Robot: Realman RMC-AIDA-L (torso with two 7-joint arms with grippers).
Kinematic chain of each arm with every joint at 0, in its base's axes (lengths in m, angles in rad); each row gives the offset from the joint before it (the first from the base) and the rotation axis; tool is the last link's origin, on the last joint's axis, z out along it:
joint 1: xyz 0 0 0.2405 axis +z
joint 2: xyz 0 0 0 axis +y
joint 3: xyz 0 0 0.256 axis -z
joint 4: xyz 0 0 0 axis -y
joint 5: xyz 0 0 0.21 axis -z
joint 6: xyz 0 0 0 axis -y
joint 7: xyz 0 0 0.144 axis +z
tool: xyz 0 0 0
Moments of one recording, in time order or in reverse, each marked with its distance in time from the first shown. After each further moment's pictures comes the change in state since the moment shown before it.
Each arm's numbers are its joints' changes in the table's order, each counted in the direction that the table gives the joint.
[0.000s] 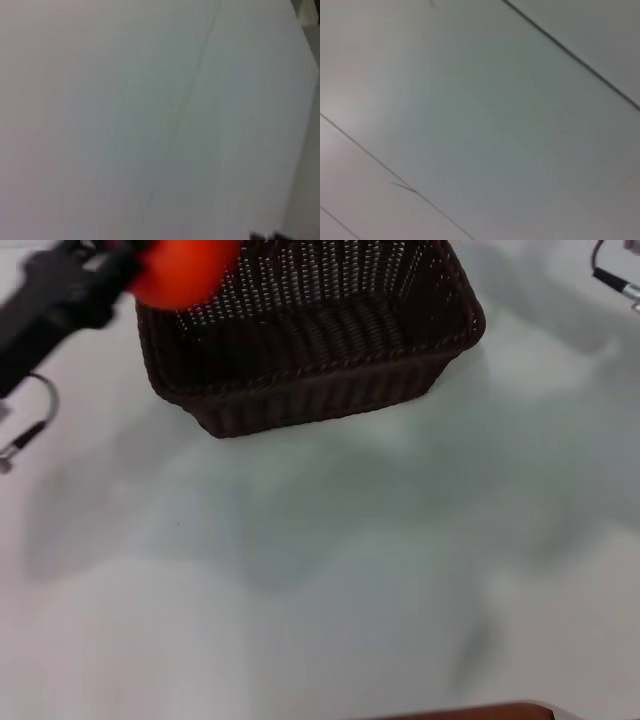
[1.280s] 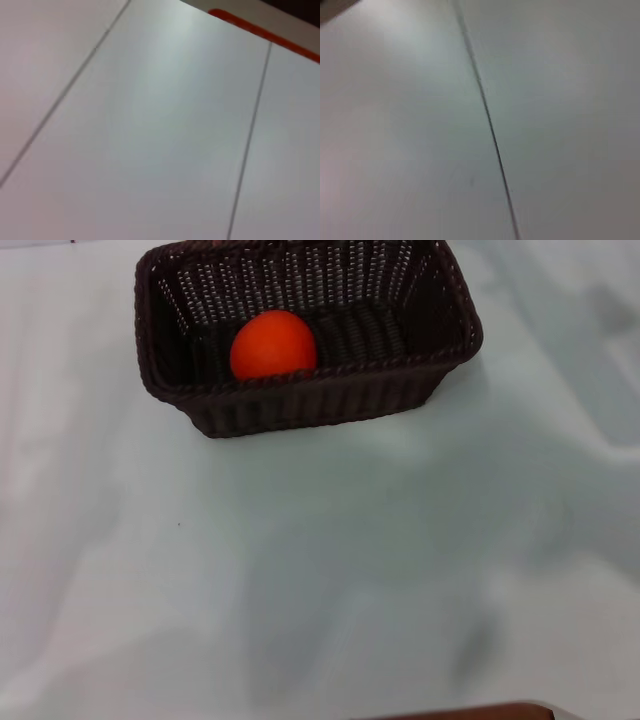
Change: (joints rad) left arm 0.346 -0.005 0.123 -0.170 0.649 0.249 0.310; right arm -0.149 0.057 -0.035 -0.289 -0.630 -0.231 -1.305
